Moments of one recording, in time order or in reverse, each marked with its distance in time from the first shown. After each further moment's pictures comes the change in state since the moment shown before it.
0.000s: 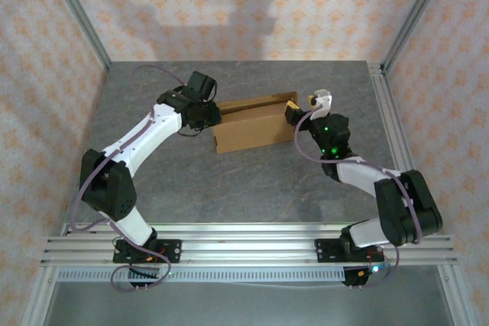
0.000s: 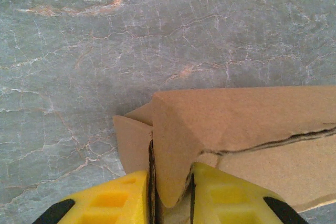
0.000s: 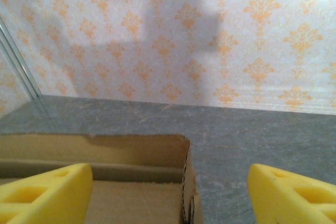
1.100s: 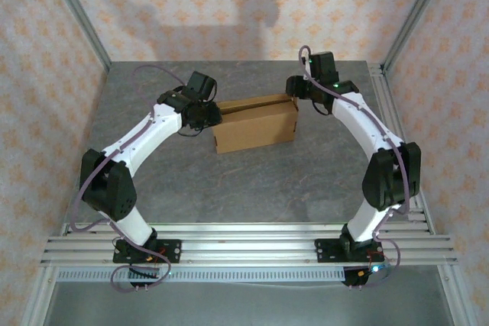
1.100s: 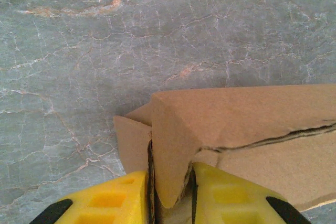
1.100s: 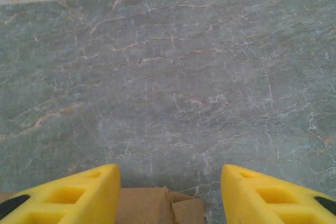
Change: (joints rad) left arm 0.000 0.000 0.000 0.001 0.000 0.011; right arm -0.005 0.358 0.900 -1.258 0.063 0.092
